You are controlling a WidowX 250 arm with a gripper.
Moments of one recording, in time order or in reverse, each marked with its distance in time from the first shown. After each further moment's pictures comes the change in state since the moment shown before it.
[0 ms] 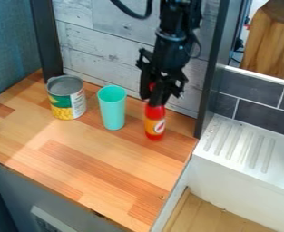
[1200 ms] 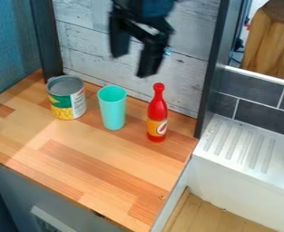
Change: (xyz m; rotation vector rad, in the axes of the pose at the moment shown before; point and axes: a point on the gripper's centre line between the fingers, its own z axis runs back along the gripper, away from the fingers) arm -0.072 -0.004 0.083 0.031 -0.068 0.092
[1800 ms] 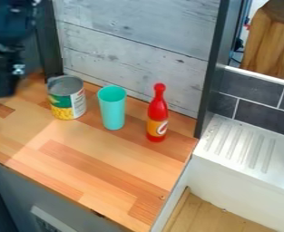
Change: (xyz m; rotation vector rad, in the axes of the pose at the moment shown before) arm -0.134 0.088 -0.043 -0.053 0.258 0.137
